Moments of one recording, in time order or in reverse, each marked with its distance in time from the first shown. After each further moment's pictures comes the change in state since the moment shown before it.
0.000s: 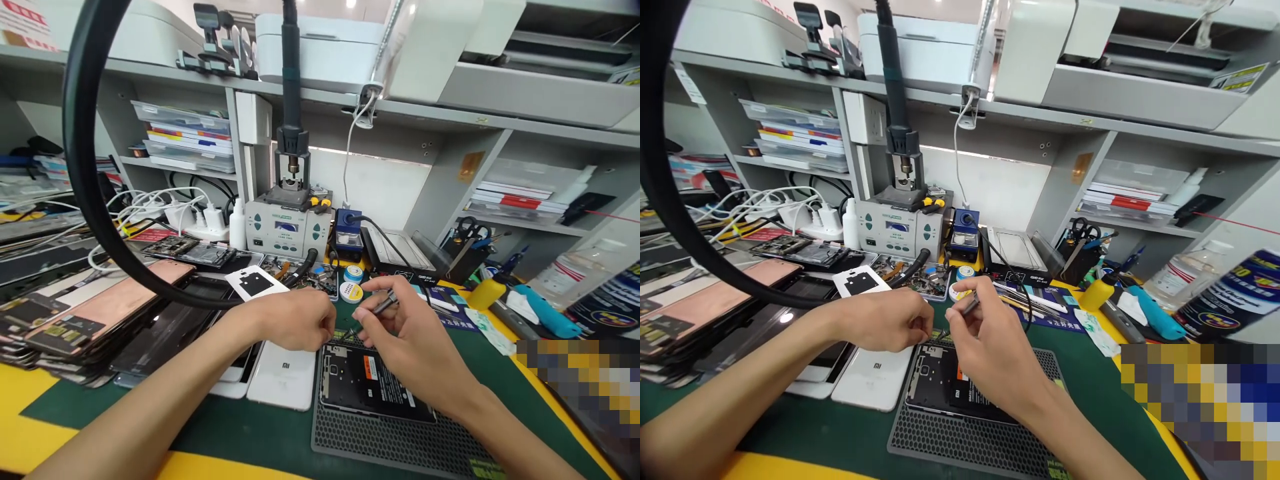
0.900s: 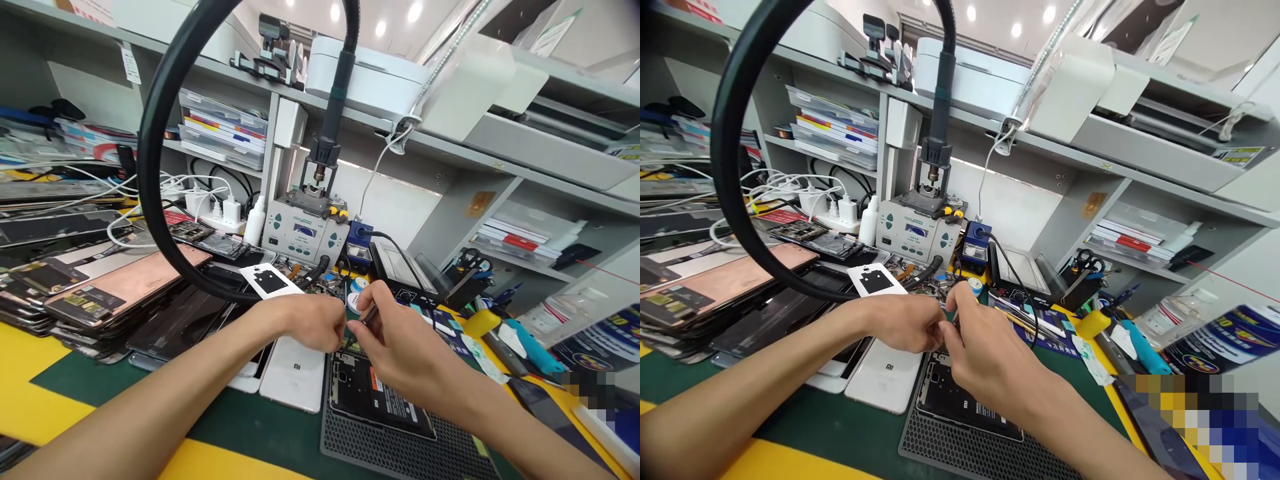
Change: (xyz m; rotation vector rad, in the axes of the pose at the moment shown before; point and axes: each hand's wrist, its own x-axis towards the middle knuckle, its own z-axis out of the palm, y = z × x) left_hand 0.002 -0.009 0.003 -0.041 -0.023 0.004; right_hand 0.021 -0.042 0.003 -0.631 -0.292 -0.149
